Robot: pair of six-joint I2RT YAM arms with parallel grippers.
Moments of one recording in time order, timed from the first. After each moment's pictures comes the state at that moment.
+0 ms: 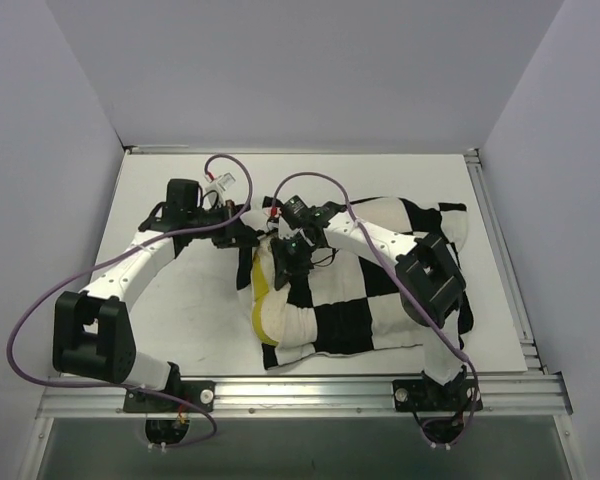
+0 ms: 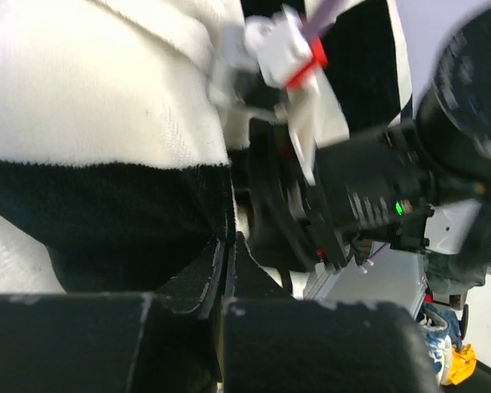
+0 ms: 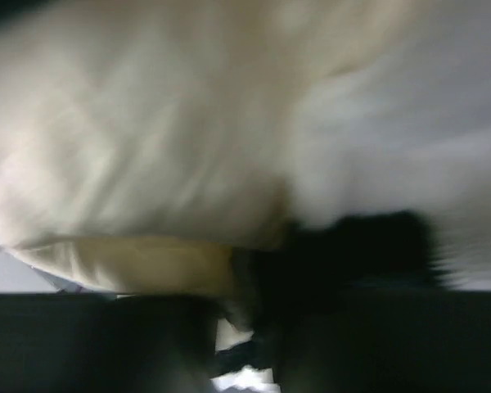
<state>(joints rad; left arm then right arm) -0.21 1.45 1.04 -0.33 0.76 -0.43 0.77 1.98 1.53 -0.75 -0.44 0.42</state>
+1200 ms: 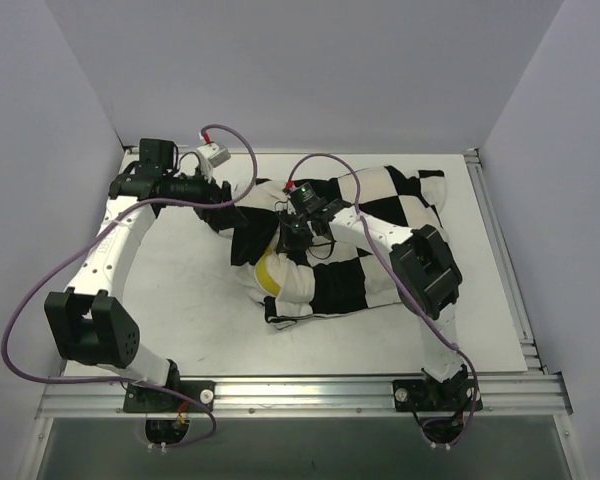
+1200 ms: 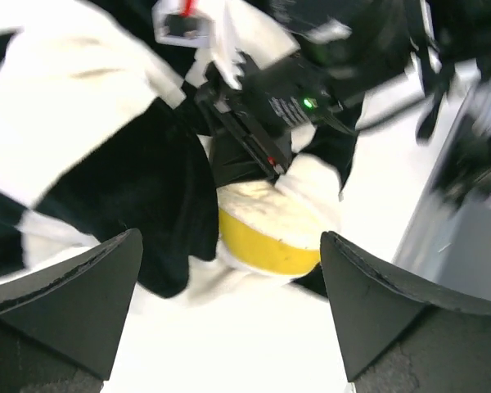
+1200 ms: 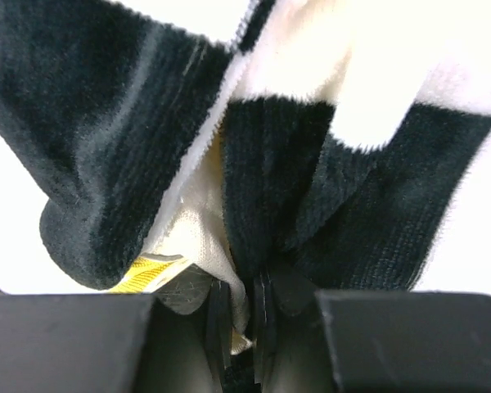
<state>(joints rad) -0.10 1.55 1.47 -0.74 0.89 0.21 0.68 2.06 1.52 -0.41 -0.20 0.53</state>
